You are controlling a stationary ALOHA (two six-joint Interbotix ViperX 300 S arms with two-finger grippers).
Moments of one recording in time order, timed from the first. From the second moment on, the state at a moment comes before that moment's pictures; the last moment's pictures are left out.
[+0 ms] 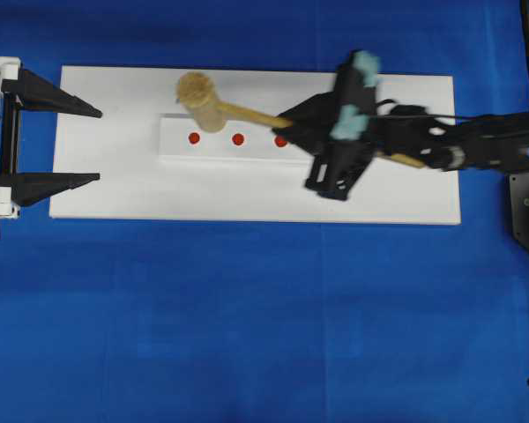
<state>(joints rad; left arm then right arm) 0.04 -0.84 1.17 -0.02 -0.18 0.12 -0.06 -0.15 0.80 0.96 -0.32 -0.69</state>
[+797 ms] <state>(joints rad) 0.04 -0.84 1.17 -0.02 -0.18 0.12 -0.04 -0.30 0.93 0.96 -0.32 -0.68</state>
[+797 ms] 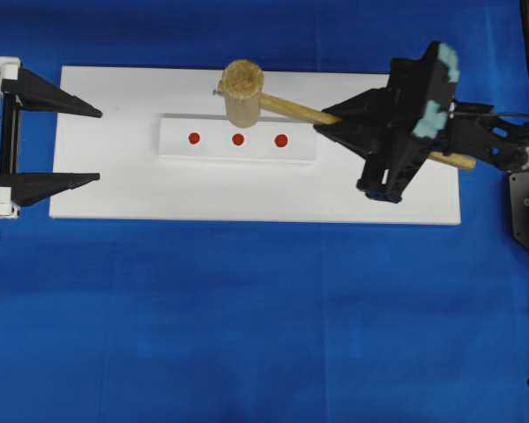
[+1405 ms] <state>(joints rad) 0.04 -0.84 1.17 -0.02 -0.18 0.12 -0.02 -0.10 0.88 0.96 -0.31 -0.62</state>
